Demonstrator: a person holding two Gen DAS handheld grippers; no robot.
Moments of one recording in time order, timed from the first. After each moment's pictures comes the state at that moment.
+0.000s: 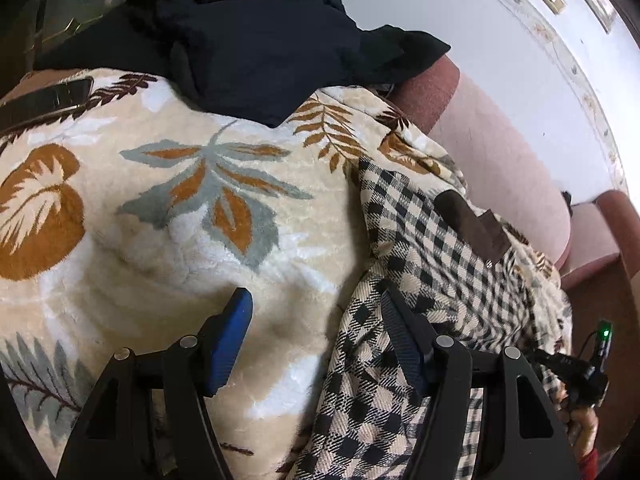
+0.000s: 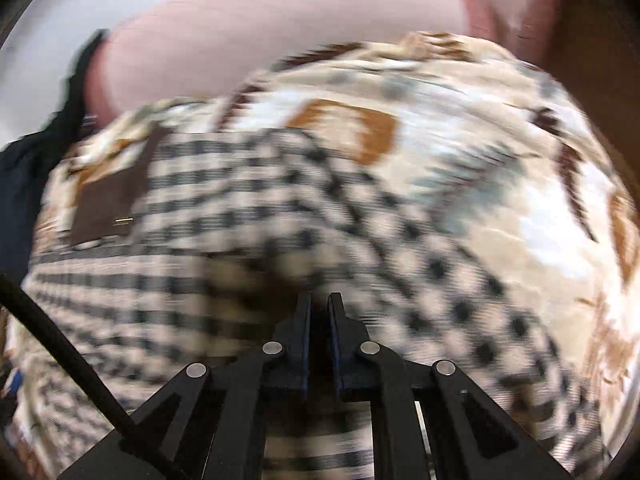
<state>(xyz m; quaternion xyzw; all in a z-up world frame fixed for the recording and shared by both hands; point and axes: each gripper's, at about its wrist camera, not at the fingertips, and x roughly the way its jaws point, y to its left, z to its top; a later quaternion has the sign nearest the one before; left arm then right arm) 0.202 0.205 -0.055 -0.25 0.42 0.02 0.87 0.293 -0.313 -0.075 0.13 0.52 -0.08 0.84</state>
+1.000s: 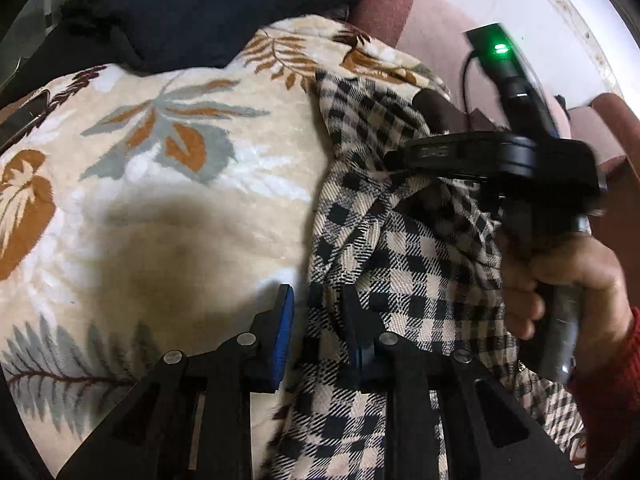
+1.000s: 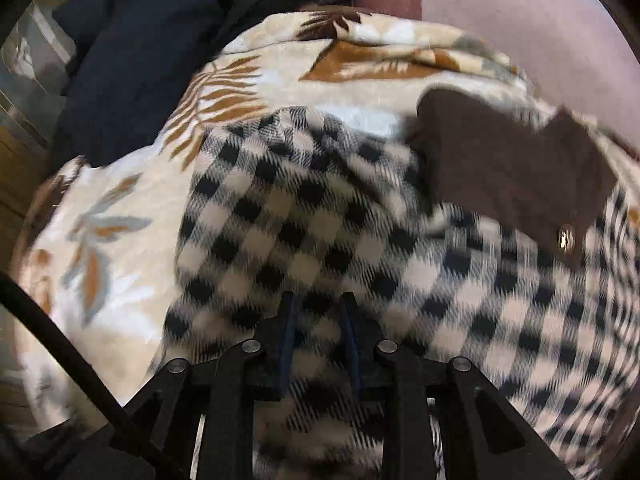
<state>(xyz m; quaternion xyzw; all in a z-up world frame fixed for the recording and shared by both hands) 0.187 0.175 -0.069 -0.15 0.50 -0.04 0.85 0.367 0.022 -0.093 -0.04 0.54 0.17 0.82</state>
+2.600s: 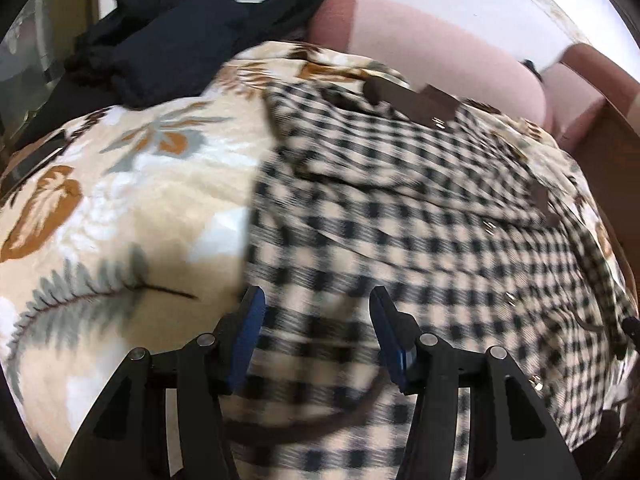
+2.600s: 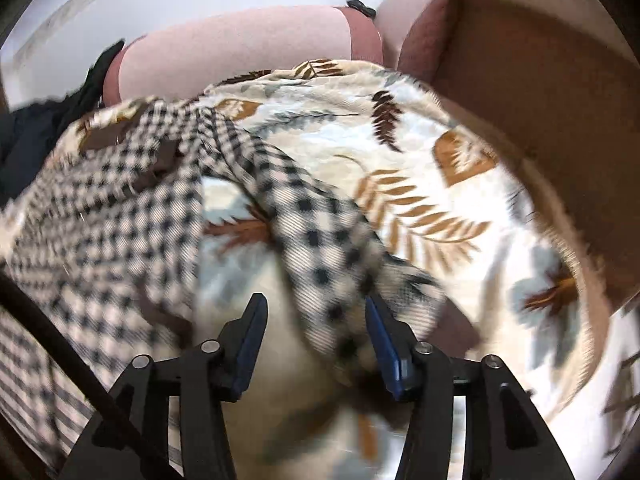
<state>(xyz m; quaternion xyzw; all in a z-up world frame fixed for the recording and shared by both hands) 0.113 0.109 -0.056 -0.06 0.46 -0.05 0.88 0.025 -0.387 -0.051 0.01 0.45 -0.10 0.89</state>
